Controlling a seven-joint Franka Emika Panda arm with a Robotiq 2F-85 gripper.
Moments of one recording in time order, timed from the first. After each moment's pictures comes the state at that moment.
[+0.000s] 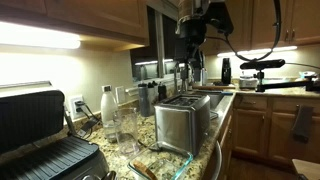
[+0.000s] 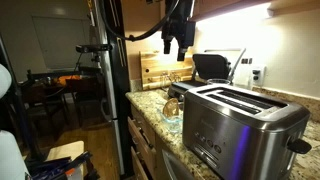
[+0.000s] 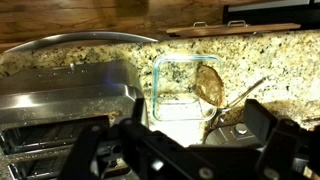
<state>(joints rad) 0.00 -0.33 -0.08 -2.18 0.18 1.85 -0.04</state>
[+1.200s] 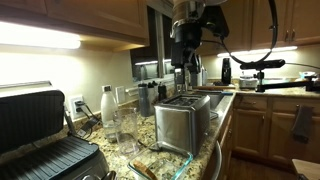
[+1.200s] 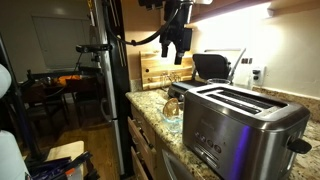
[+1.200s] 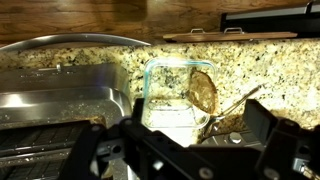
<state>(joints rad) 0.01 -0.29 -0.04 -2.17 0.19 1.85 -0.04</state>
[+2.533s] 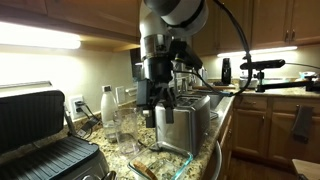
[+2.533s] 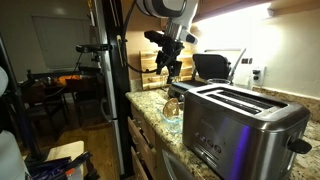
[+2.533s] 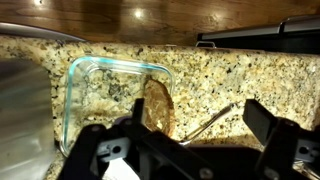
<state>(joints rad) 0.07 -0.04 0.07 -2.11 0.32 1.95 -0.04</state>
